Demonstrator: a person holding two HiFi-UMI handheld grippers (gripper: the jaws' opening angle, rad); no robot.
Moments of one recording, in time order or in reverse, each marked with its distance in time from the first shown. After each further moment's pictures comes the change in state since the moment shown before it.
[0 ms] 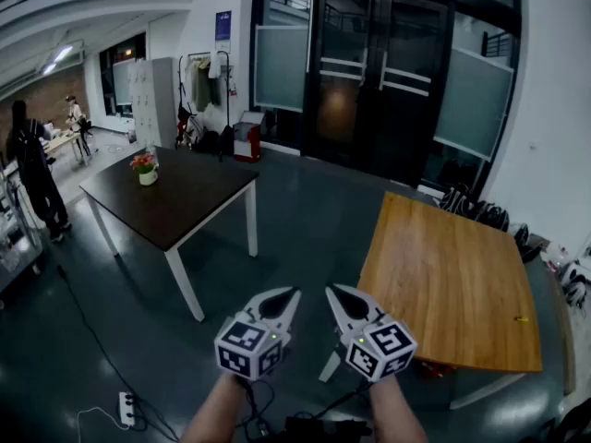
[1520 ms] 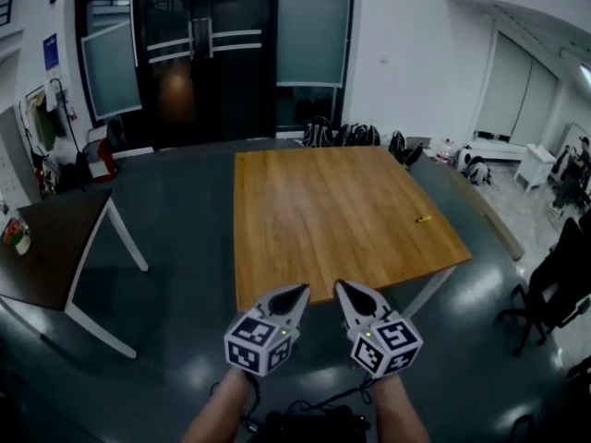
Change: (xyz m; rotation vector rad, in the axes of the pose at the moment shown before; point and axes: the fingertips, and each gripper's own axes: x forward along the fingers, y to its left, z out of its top) left arm 0.090 -0.263 -0.057 -0.005 0.158 -0.643; right arm -0.261 -0.109 -0.026 0.113 0.008 -0.701
